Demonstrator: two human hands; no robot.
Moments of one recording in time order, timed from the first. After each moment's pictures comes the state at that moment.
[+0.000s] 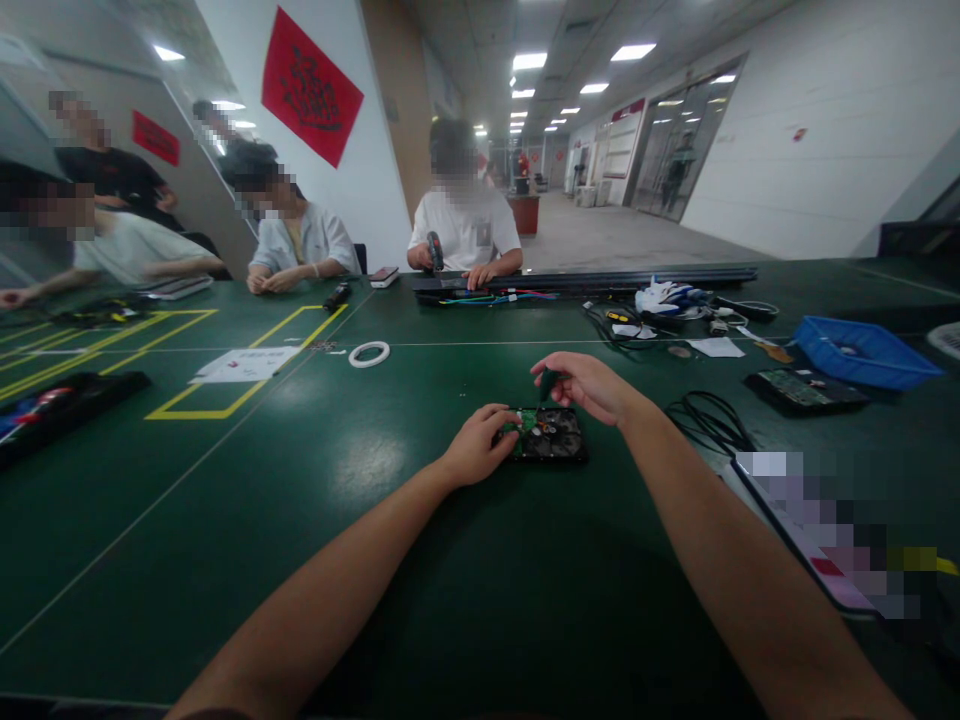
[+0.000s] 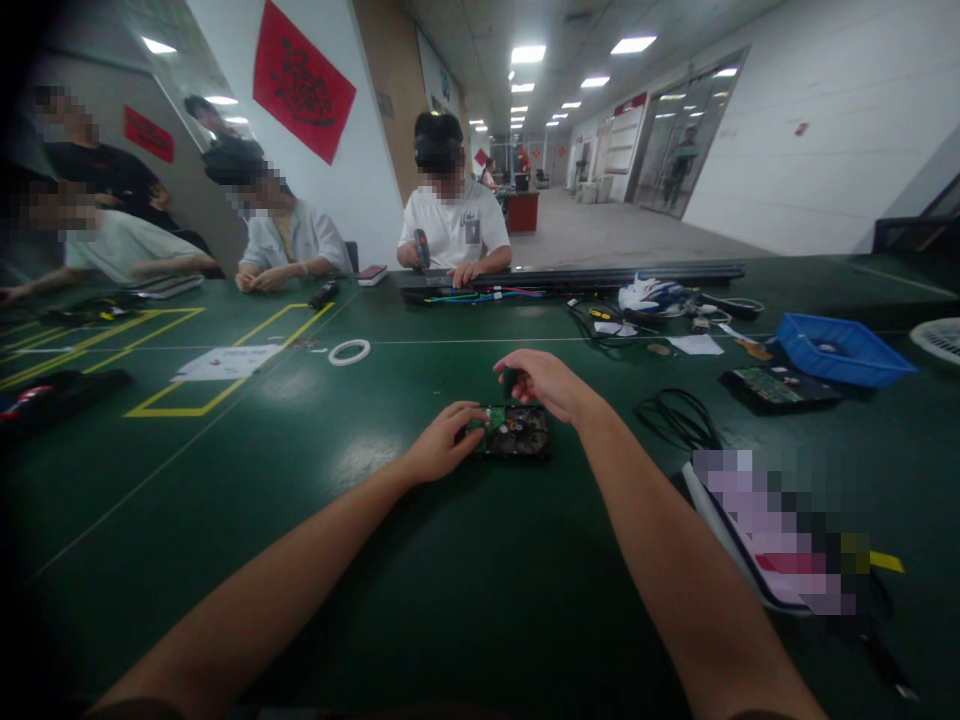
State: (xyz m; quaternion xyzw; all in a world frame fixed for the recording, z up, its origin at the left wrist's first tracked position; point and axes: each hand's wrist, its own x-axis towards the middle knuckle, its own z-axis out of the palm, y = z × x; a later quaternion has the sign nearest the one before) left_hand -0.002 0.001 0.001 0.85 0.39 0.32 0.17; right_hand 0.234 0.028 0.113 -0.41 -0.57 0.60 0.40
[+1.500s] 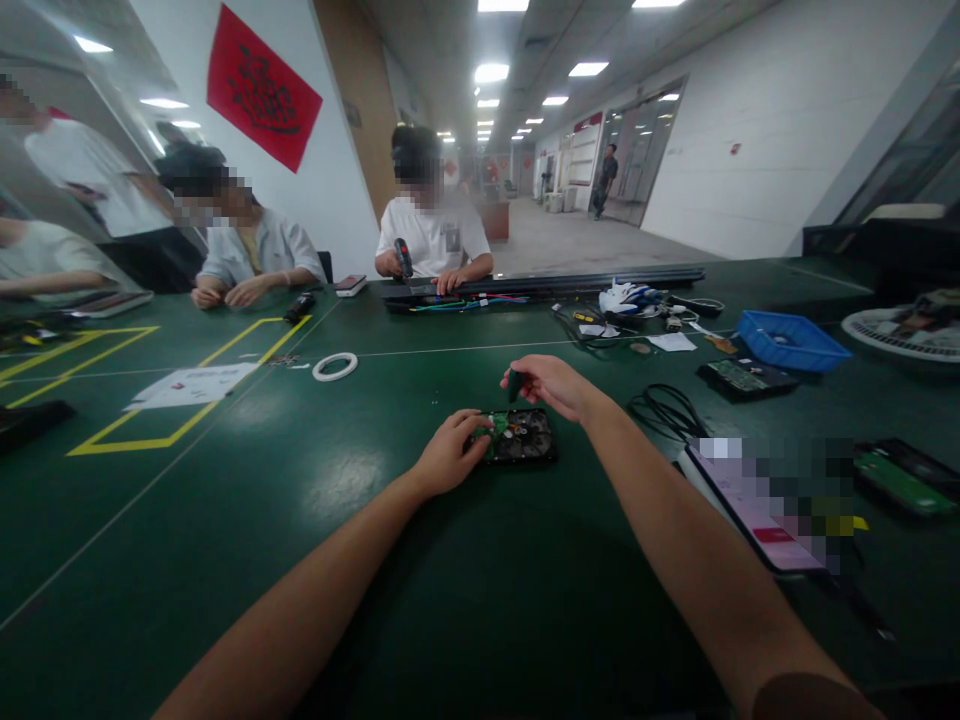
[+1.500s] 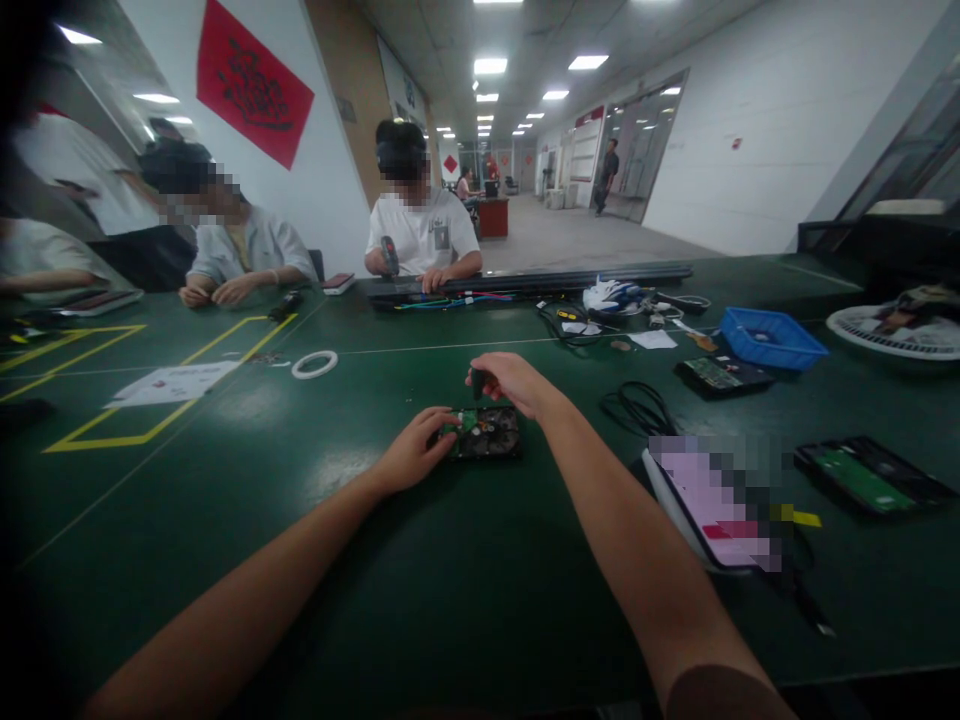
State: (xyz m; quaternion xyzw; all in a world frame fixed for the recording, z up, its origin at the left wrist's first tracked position) left_hand -0.001 -0.002 0.005 0.85 0.39 0.31 0.18; right_hand 0.235 0.030 0.109 -0.41 -0.56 0.59 0.42
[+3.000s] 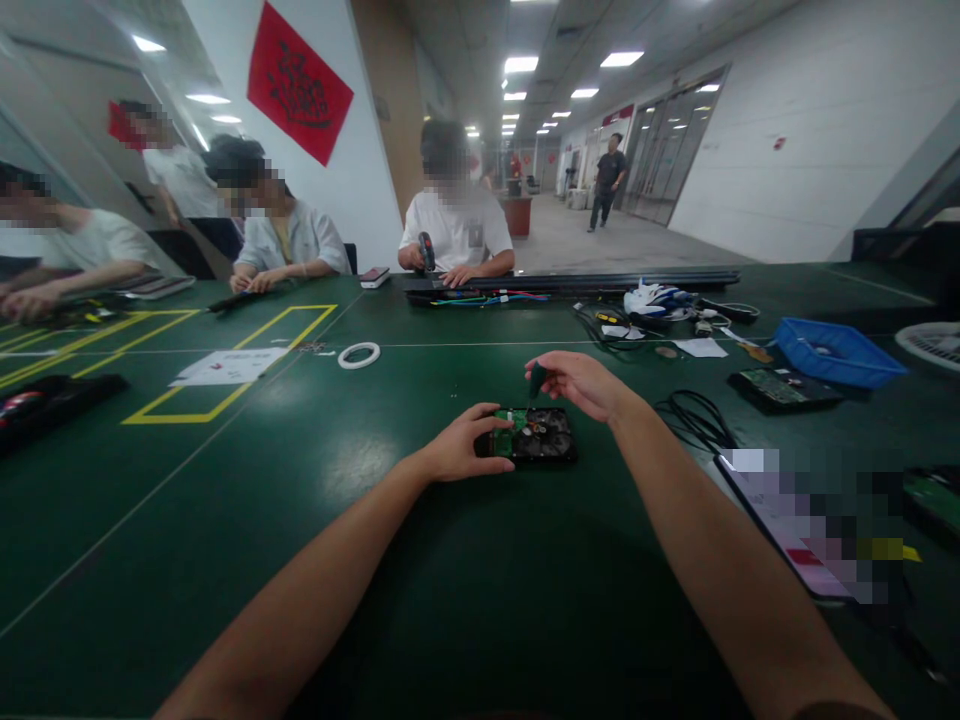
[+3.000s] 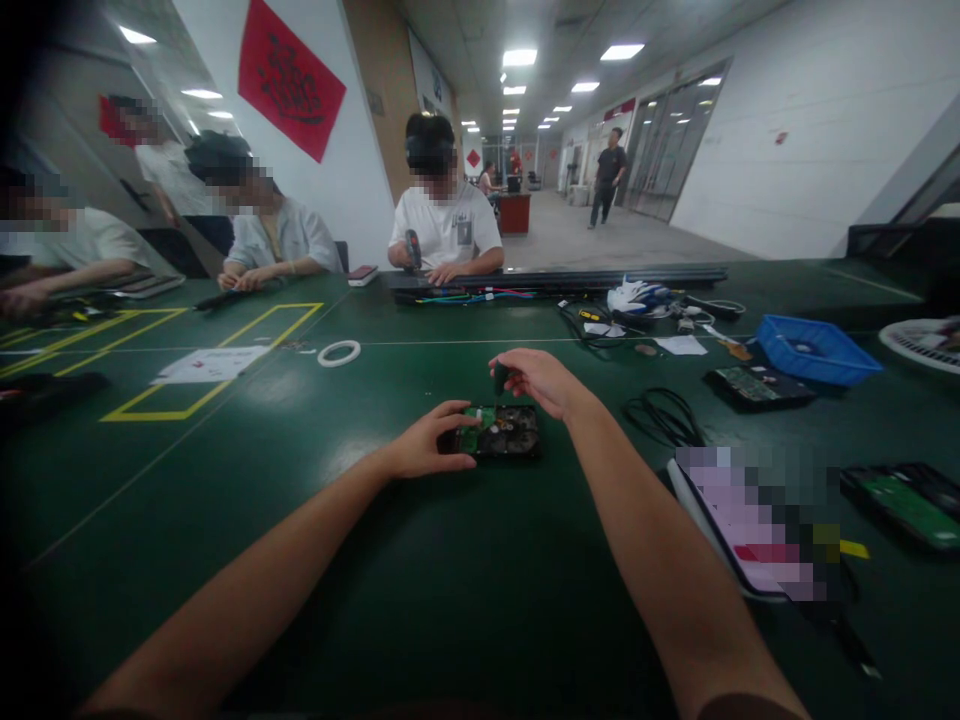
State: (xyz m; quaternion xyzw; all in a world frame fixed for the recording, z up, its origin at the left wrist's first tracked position) left_hand -0.023 0.002 0.020 0.88 0.35 0.23 0.24; right_hand 0.243 0.035 0.110 -0.42 -0.56 0.59 0.41
